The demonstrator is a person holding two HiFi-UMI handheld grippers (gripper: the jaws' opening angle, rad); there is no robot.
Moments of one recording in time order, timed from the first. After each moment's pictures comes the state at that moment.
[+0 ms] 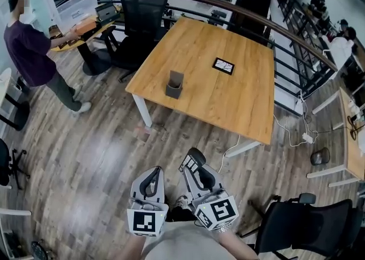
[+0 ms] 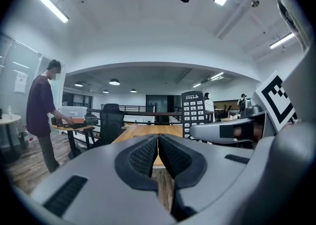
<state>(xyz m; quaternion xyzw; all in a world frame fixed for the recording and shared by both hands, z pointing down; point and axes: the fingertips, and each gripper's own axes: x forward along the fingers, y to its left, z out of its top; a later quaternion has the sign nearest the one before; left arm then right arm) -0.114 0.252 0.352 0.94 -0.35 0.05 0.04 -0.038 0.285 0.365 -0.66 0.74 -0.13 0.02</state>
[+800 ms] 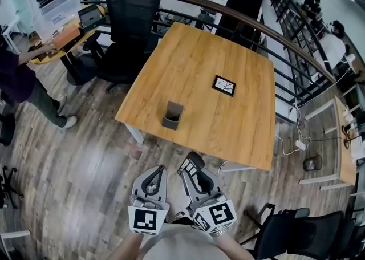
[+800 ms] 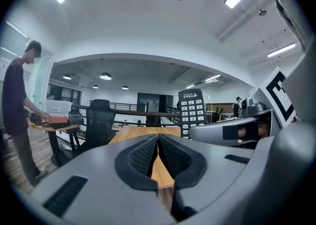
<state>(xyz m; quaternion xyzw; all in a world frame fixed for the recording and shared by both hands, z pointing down) -0.019 0.001 0.371 0.96 -0.28 0.04 0.05 0.037 0.043 0.381 -0.69 0.71 -0.14 -0.01</state>
